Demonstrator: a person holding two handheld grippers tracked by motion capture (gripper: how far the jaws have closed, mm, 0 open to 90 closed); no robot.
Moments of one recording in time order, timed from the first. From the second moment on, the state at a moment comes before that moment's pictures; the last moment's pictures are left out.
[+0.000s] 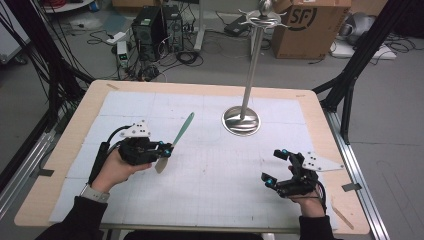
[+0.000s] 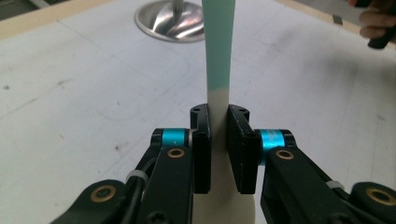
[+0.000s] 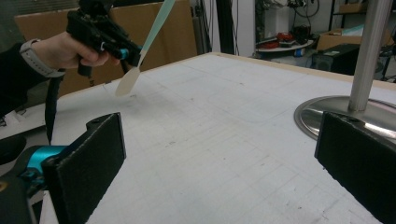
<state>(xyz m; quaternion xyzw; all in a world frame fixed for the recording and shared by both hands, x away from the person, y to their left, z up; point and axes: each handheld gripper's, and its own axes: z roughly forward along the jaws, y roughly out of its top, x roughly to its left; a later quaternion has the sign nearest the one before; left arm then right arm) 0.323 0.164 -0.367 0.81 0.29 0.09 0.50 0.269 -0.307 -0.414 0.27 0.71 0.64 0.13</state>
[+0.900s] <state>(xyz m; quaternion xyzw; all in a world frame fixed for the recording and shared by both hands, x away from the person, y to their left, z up) 0.359 0.133 -0.303 0.77 0.28 0.12 0.55 0.269 -0.310 -0.414 0.27 0.71 0.64 0.13</state>
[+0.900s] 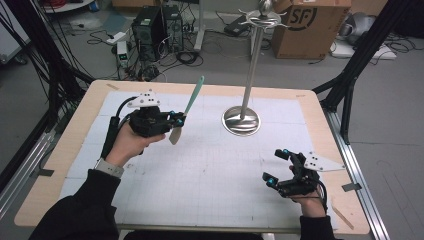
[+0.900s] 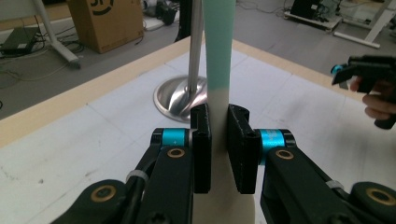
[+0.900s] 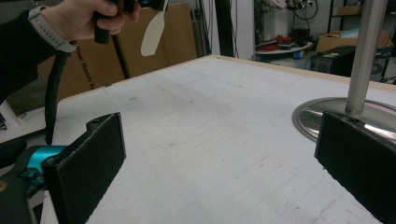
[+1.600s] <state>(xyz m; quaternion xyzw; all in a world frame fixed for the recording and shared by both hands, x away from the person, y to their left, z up) 0.399 0.105 -0.265 0.77 0.26 0.16 0.55 0.268 -0.318 -0.415 0.27 0.70 0.65 0.14</state>
